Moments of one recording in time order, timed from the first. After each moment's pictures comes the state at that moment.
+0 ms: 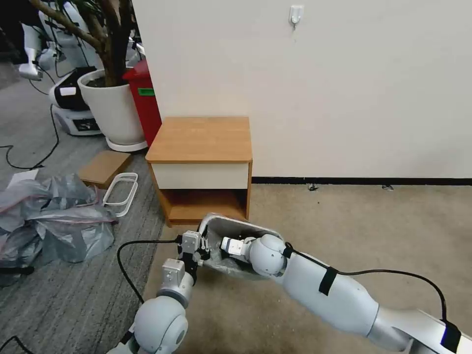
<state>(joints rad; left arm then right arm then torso) 1.41 -1.17 -0.17 -2.07 -0.31 0.25 -0.31 -0.60 1.20 -0.52 1.47 -0.29 -0.71 -0.43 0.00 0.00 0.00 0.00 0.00</state>
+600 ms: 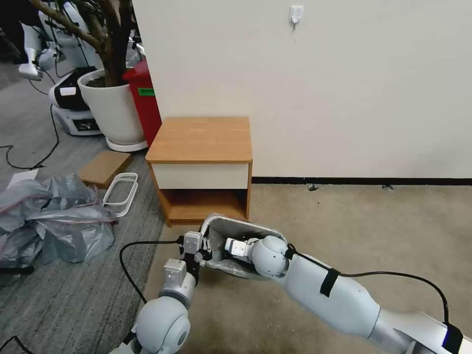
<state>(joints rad) 1.40 -1.17 -0.15 -2.07 -0.33 0.26 -0.33 -0.61 1.20 -0.51 1.45 -0.31 -0.71 -0.43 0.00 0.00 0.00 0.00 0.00</state>
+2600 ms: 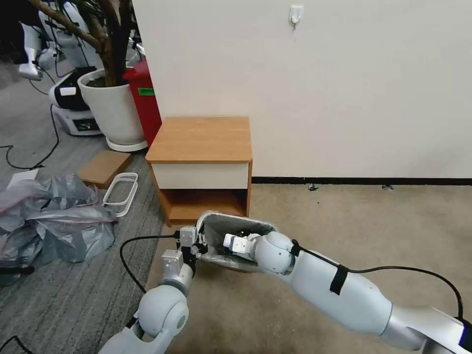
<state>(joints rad) 1.31 -1.15 -0.14 -1.97 -0.47 0.26 -0.39 -0.57 1.11 -0.54 1.61 -0.23 -0.71 -0.42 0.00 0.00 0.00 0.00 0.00</state>
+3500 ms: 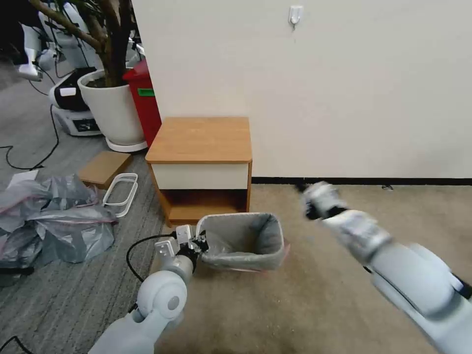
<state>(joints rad) 1.24 -1.10 -0.14 -2.06 -1.05 0.43 -0.68 -1.49 0.90 0.51 2.33 0.22 -0.07 0.17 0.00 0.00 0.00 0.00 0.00</state>
